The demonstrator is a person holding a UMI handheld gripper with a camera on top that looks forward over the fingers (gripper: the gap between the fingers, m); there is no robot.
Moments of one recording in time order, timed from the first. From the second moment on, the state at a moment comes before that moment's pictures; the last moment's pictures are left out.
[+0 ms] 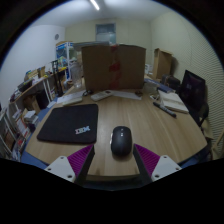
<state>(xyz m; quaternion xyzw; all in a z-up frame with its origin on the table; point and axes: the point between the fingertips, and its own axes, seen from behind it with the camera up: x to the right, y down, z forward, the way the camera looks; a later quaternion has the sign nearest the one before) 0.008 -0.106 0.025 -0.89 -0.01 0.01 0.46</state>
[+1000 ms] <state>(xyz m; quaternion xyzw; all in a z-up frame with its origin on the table) -0.021 -0.012 0.116 -0.84 -0.04 0.03 0.54</state>
